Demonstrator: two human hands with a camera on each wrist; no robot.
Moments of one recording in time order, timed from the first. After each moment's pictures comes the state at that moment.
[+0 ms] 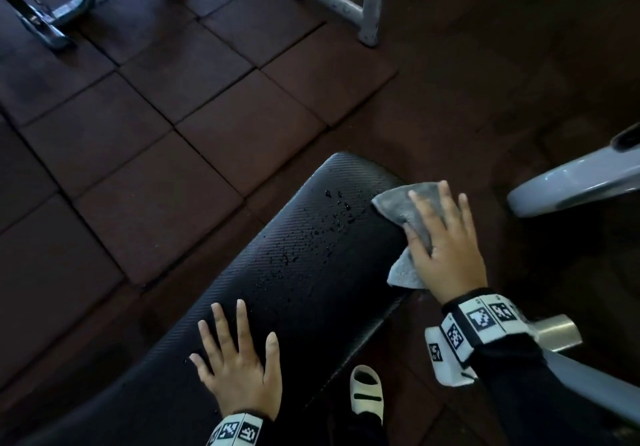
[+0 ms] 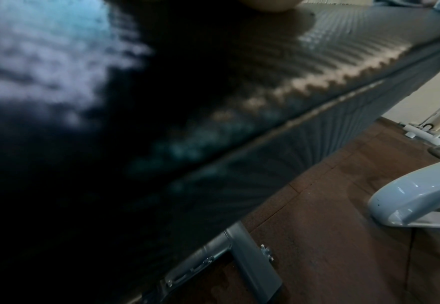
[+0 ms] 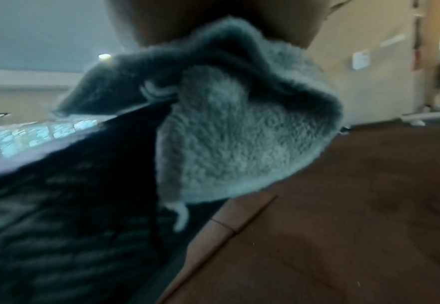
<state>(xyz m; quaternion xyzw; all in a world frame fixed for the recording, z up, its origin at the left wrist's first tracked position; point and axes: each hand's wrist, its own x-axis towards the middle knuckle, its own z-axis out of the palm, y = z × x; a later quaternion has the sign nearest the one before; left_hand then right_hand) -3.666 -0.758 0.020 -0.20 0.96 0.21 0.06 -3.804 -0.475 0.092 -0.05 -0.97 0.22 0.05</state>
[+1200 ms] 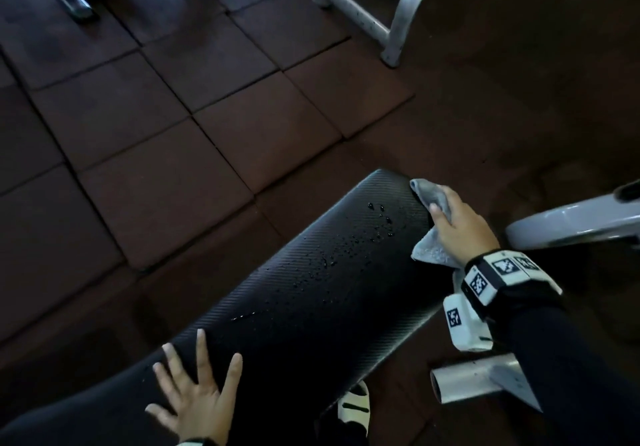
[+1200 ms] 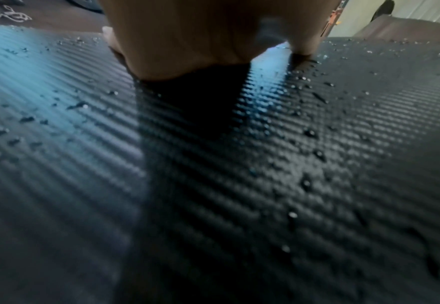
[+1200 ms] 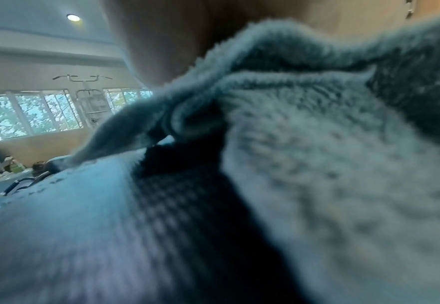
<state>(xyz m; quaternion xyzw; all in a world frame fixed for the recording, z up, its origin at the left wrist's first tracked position) -3.640 -0.842 0.039 -0.40 0.84 0.29 0.23 -3.877 -0.493 0.124 -0.11 -0.96 0.21 -0.14</state>
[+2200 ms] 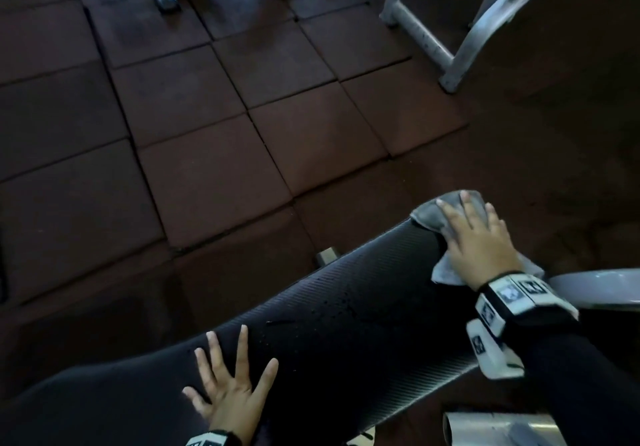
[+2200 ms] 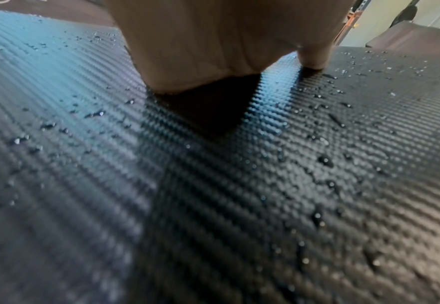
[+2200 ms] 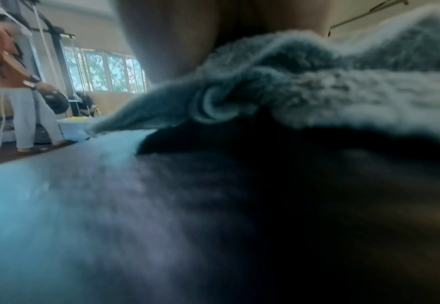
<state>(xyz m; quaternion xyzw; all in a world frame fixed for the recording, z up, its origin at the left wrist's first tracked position) -3.645 -0.854 0.045 -0.36 0.82 0.28 0.35 -3.902 -0.567 0.127 0.06 -0.99 -0.01 -0.15</state>
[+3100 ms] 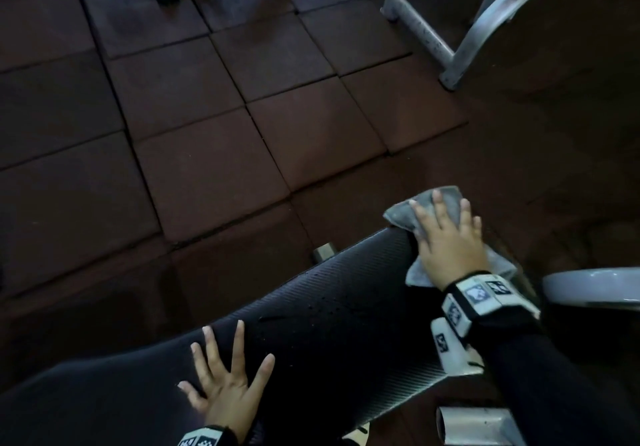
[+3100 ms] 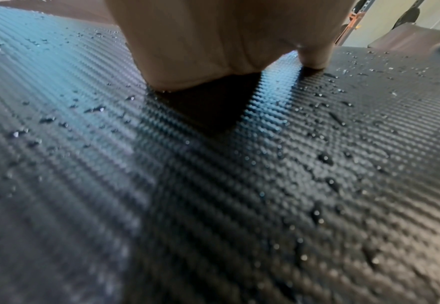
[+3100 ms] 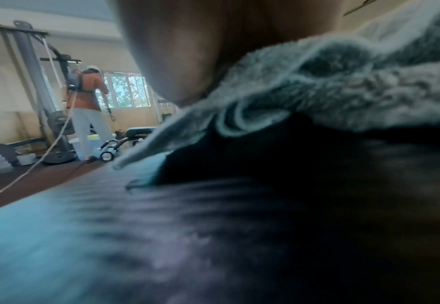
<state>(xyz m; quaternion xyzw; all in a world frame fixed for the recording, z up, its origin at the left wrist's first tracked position) -3.641 -0.856 0.043 -0.34 0.83 0.27 0.36 -3.887 -0.608 0.124 0.07 -0.99 -0.03 -0.13</state>
